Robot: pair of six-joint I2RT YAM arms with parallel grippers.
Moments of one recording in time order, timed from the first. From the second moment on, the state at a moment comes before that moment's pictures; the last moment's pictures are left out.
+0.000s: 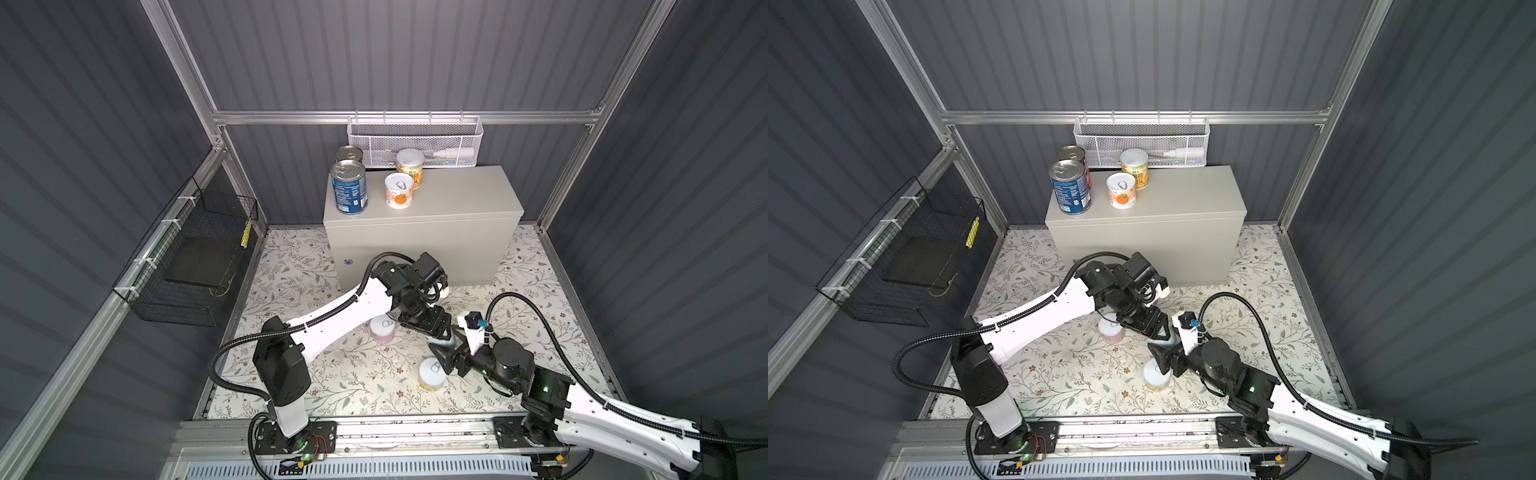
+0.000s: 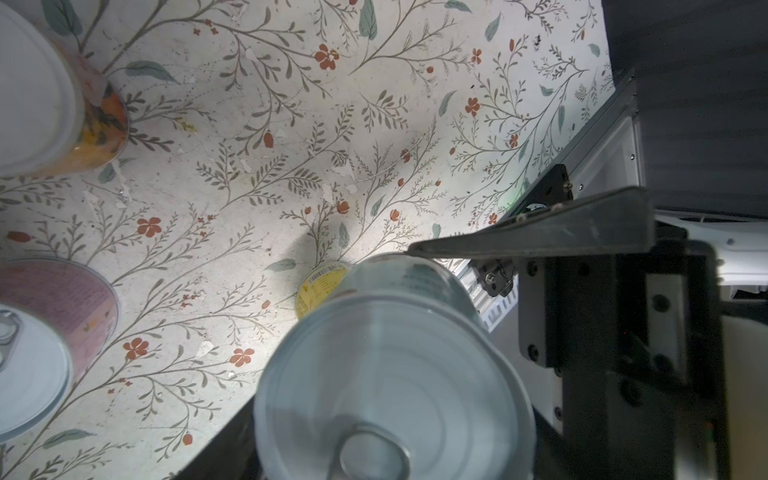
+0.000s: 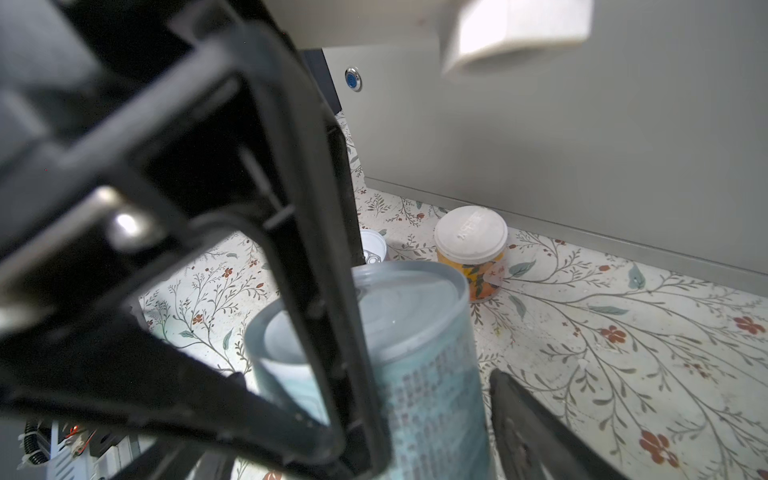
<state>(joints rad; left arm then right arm) -0.95 1.76 1.67 -1.09 0.41 -0.38 1.00 0.66 0.31 0.08 0.16 0.32</state>
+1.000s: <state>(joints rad) -0.93 1.76 1.67 -1.05 0.48 -0.43 1.00 0.62 0.26 0.15 0.20 0.30</state>
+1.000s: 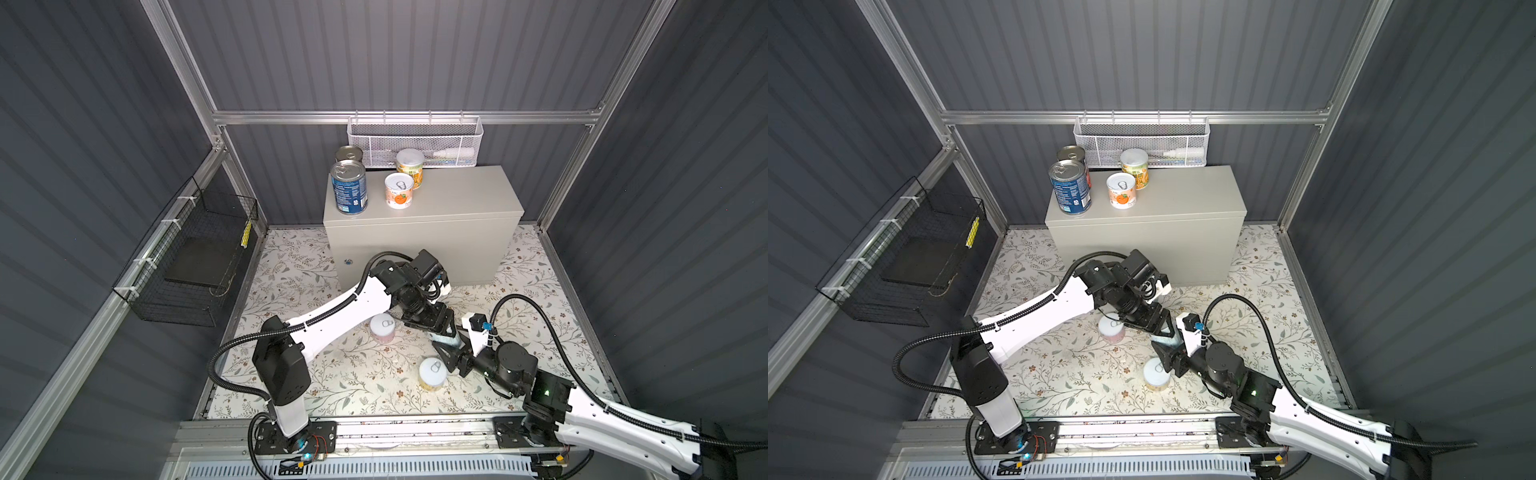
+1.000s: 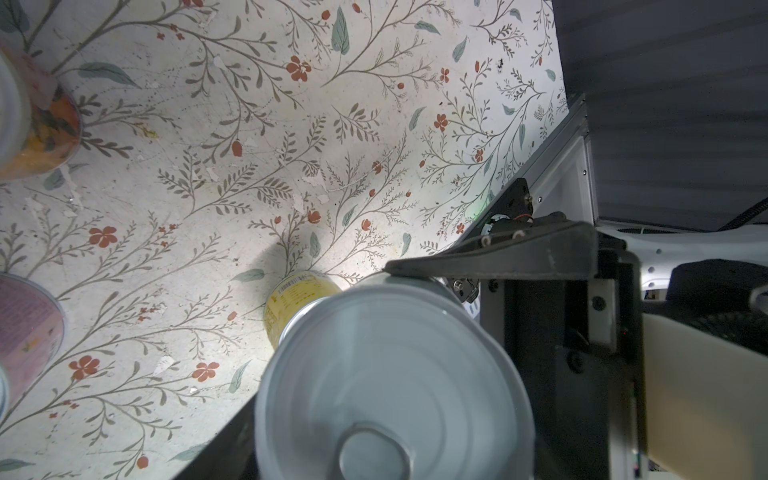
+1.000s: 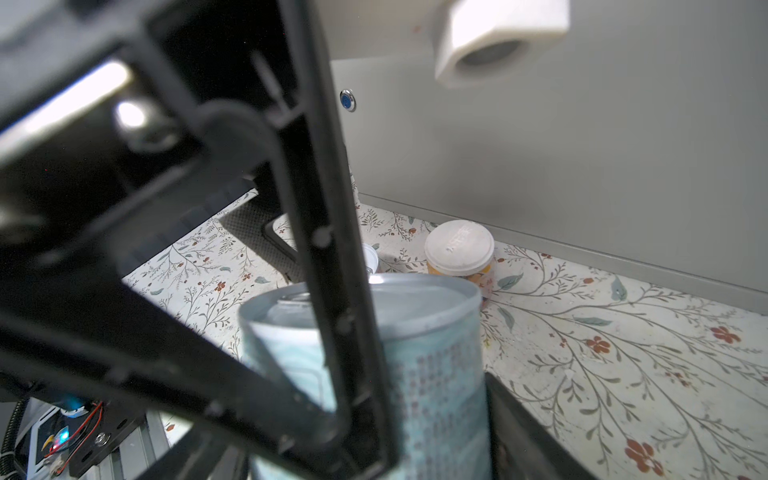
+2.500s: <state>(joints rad) -0.83 1.07 1.10 -0.78 -0.13 -0.67 1.00 0.66 0.52 -0.07 0.17 0.33</state>
